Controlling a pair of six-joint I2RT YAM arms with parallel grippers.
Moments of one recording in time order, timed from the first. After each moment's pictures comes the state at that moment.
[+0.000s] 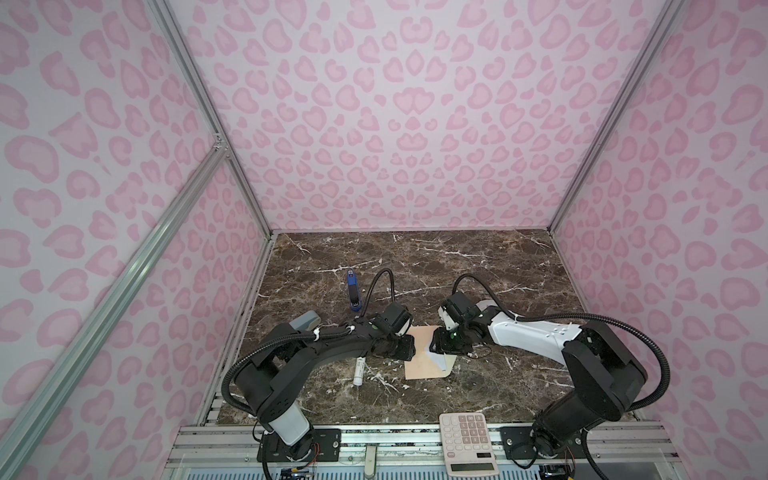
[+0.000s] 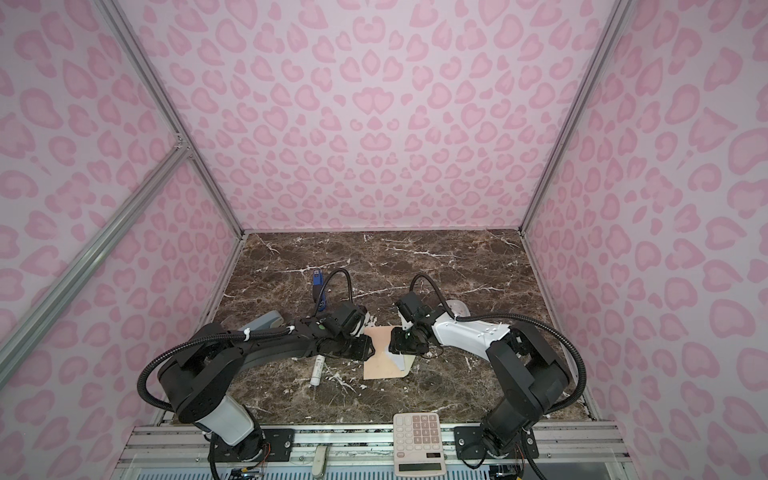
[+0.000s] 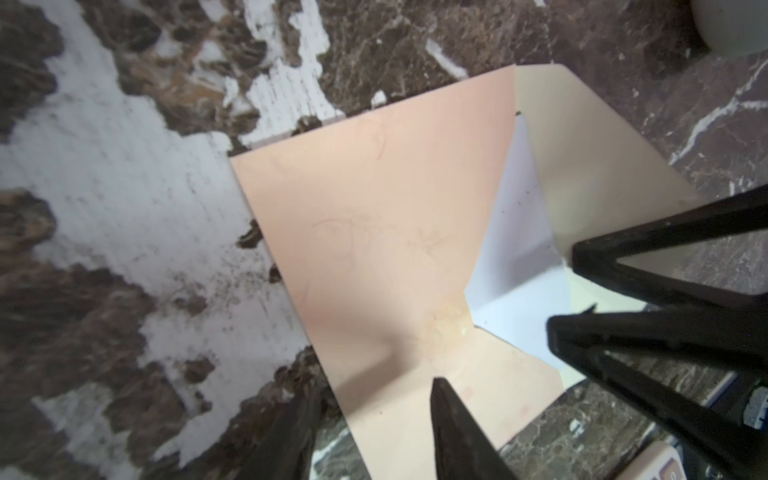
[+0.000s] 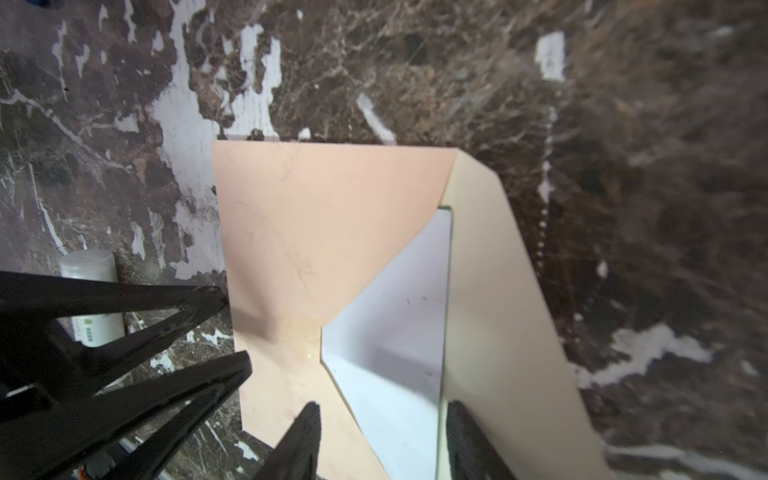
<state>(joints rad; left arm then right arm) -0.80 1.65 0.84 -0.30 0.17 -0.58 0.66 1.61 0.87 -0.48 -0.27 0.64</state>
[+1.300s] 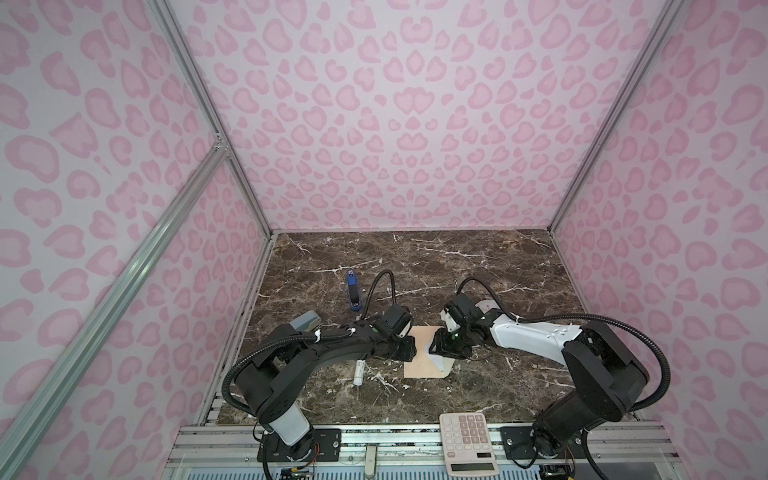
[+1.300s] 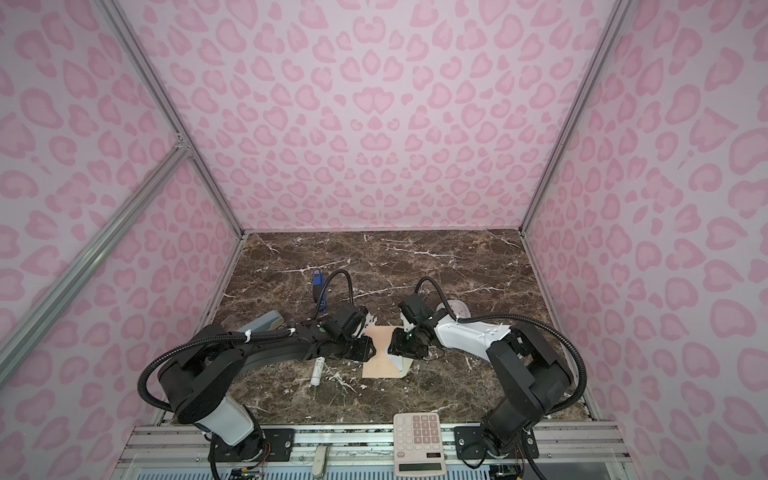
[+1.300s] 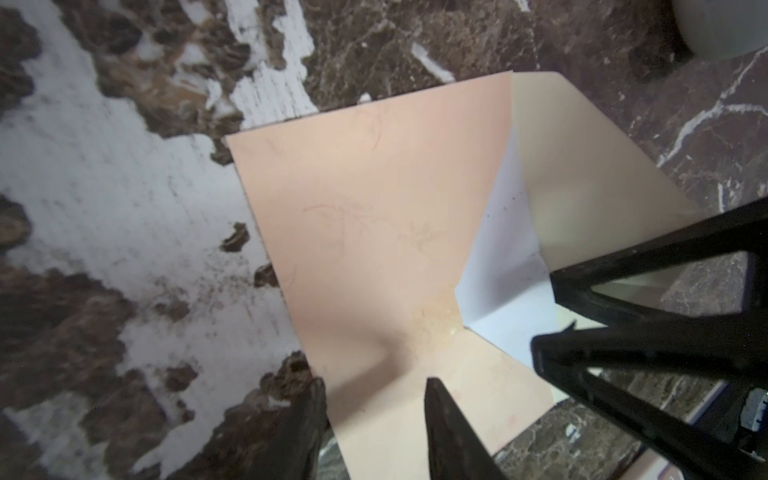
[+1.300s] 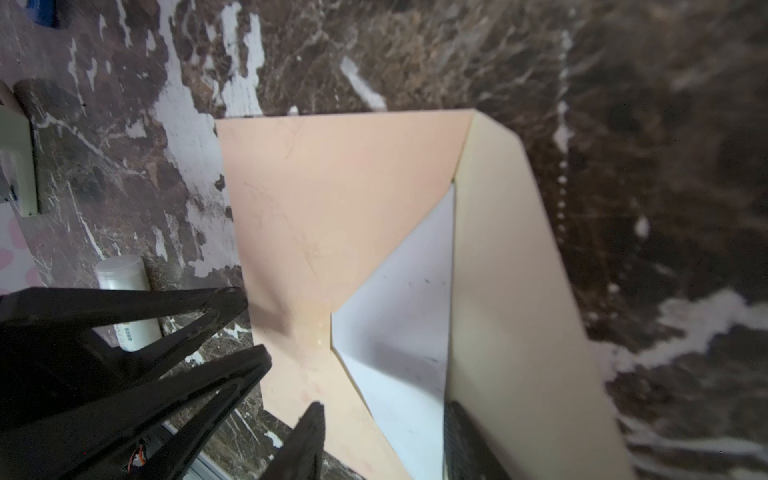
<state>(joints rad) -0.82 1.65 0.82 -0.26 0.18 -0.59 0.66 1.61 0.83 -0.43 -0.35 0.74</state>
